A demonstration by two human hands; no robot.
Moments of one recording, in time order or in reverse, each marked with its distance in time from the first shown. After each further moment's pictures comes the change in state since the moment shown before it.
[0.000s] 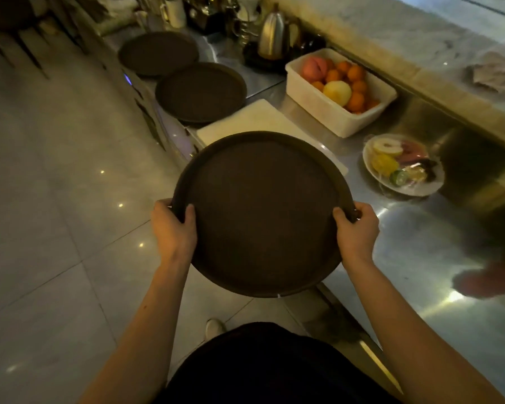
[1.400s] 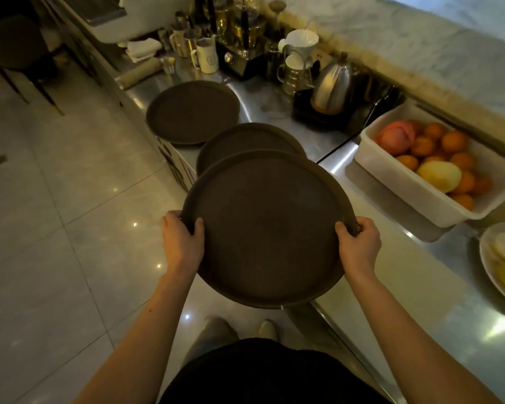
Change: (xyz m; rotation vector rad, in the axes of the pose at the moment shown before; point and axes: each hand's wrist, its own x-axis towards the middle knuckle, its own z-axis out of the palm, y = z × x) left_hand 0.388 0.029 0.053 0.185 -0.049 0.087; right_hand 0.168 -0.132 0.316 -0.063 0.004 0.081
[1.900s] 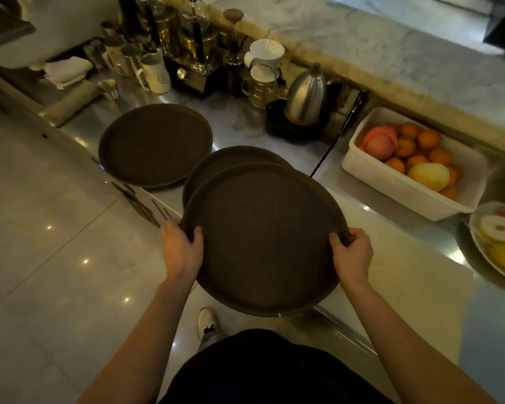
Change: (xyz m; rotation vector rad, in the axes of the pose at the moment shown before) left_hand 0.162 0.003 0.040 0.022 -0.247 0.143; right_hand 0.013 -0.031 0.095 -0.116 0.221 0.144
